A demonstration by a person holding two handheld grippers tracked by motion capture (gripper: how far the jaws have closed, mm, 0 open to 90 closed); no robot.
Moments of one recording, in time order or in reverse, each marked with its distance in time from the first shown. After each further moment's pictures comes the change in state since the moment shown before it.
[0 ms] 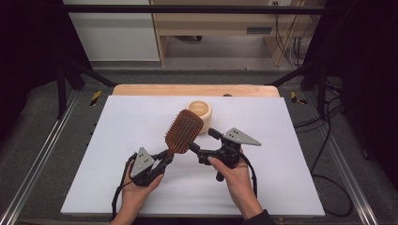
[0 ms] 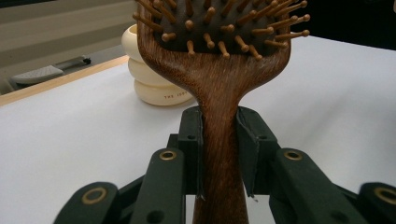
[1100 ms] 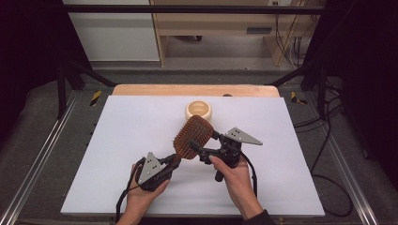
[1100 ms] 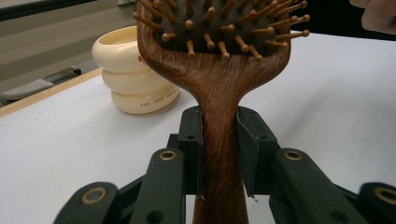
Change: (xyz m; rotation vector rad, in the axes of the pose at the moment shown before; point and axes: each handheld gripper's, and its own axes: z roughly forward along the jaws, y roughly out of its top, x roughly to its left) left arm -0.022 0.002 0.004 -0.004 -0.041 0.071; right arm -0.001 0.001 -0.001 -0.017 0.031 0.063
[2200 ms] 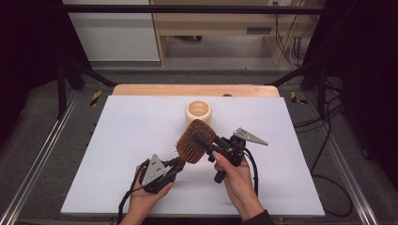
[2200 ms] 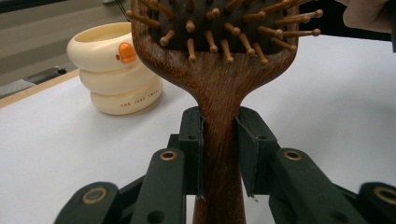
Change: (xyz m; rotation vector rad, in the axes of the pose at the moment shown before) left arm -0.007 -0.002 0.006 0.003 -0.048 -0.003; right arm -0.009 -0.001 -0.007 -0.063 0.110 0.159
